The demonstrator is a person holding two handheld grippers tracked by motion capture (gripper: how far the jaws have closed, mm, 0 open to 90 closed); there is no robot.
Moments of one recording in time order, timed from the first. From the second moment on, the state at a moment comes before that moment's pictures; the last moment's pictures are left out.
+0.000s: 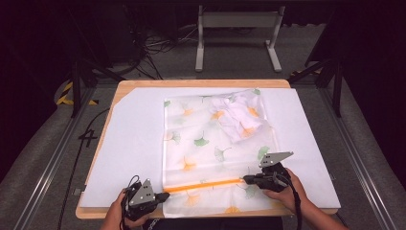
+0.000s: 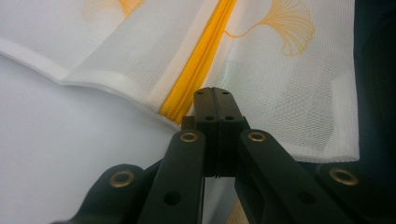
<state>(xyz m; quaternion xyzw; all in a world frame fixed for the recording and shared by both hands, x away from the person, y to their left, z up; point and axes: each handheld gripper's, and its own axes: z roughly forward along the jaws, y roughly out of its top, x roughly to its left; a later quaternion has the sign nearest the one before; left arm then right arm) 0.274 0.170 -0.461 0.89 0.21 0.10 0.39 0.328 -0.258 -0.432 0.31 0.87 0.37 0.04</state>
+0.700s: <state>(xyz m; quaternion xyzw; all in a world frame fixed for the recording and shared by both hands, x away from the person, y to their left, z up) 0.274 0.171 -0.461 0.89 0.21 0.10 0.39 0.322 -0.317 -0.429 0.37 0.85 0.36 0.07</state>
